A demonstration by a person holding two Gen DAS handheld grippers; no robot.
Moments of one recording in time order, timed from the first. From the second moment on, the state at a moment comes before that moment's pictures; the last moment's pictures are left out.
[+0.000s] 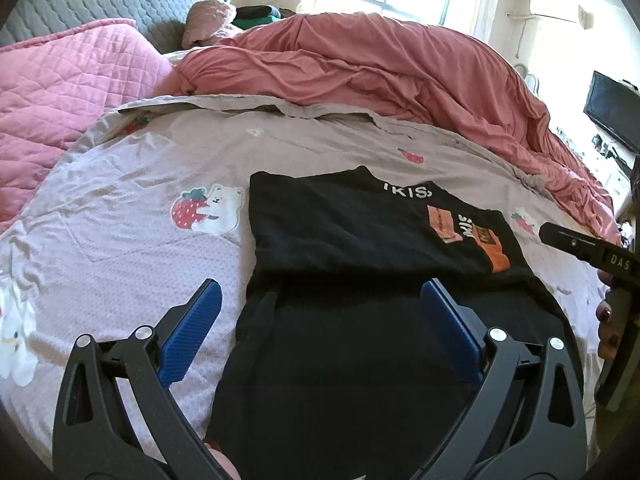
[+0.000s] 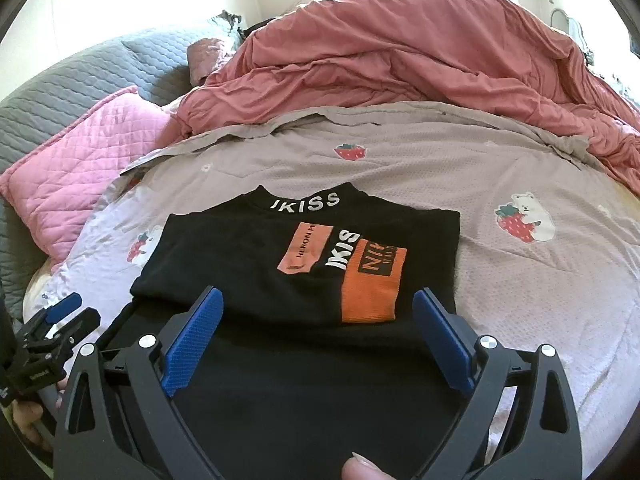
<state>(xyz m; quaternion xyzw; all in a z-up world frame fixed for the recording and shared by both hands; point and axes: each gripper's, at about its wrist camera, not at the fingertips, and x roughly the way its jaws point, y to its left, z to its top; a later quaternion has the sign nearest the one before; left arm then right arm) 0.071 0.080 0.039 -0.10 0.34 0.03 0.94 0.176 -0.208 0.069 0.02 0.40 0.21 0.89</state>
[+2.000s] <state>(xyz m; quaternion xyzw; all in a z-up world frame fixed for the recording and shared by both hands) -0.022 0.125 0.026 -0.14 0.41 0.08 0.90 0.067 -0.290 0.037 -0.03 0.47 0.19 0.86</state>
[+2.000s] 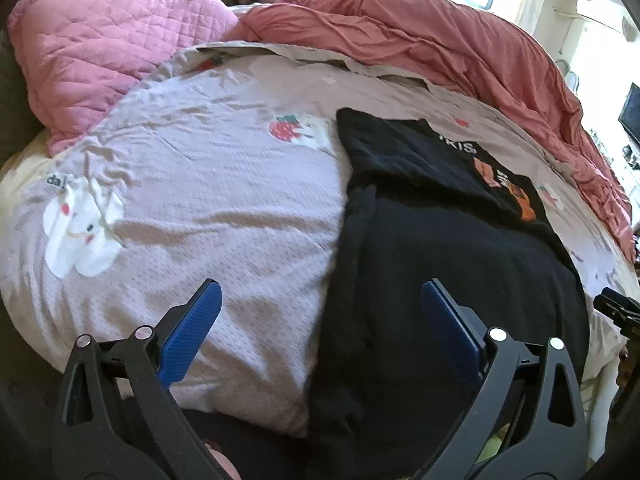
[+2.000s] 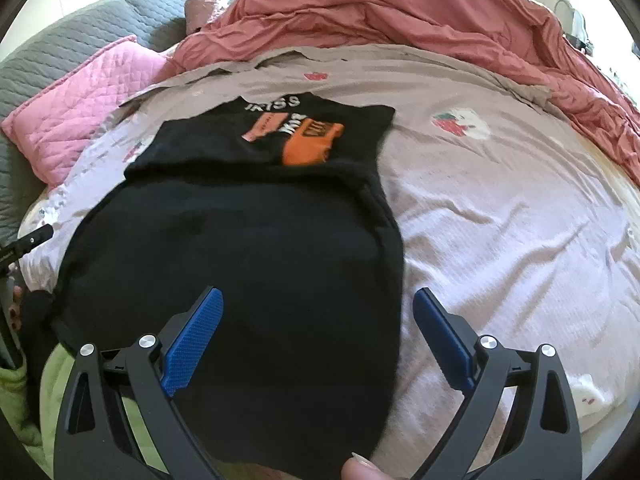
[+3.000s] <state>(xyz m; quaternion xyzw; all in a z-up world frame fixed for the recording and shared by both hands) -0.037 0.105 -0.016 -0.15 0.46 0.05 0.87 0.033 -0.325 0.007 -0.02 0.52 0.19 0.83</state>
